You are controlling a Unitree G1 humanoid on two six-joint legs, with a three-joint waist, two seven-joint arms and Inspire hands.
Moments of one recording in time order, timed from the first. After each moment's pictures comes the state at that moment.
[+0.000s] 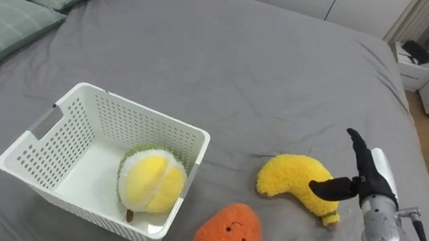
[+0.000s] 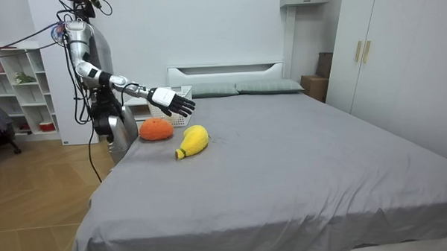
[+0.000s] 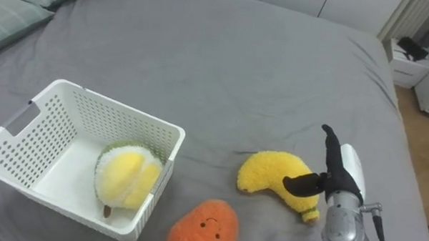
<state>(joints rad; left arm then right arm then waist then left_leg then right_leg) 0.28 0.21 0.22 1.00 0.23 0.13 0.30 0.05 -0.34 0.00 0.40 -0.29 0.13 -0.19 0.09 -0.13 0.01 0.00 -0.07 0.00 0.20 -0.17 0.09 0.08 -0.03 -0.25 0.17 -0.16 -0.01</state>
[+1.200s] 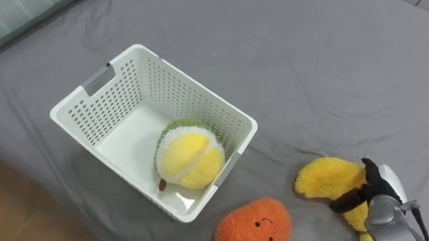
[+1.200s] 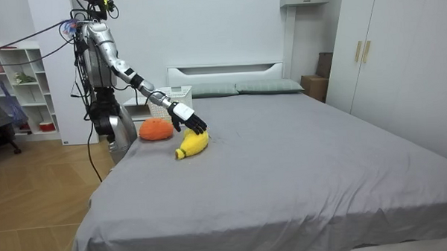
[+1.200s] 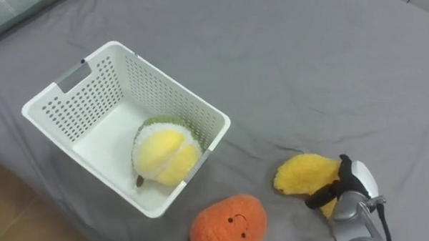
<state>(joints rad) 0.19 0.27 0.09 1.00 0.16 0.15 0.24 -0.30 -0.41 0.13 1.02 -0.26 0.13 -0.24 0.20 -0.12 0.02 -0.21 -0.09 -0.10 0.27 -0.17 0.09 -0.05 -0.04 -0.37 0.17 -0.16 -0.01</state>
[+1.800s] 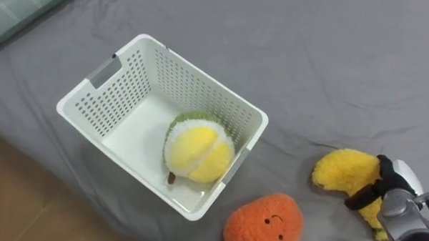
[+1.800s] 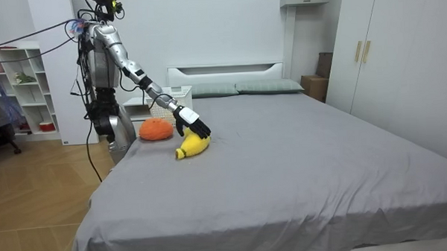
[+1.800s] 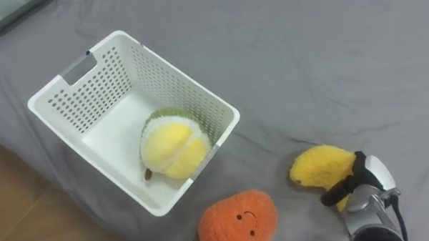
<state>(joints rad) 0.16 0.27 0.05 1.03 0.09 0.14 0.23 -0.44 -0.47 0.15 1.21 -0.29 0.11 -0.27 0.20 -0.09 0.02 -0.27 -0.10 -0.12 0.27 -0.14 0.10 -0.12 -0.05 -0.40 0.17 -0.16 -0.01</state>
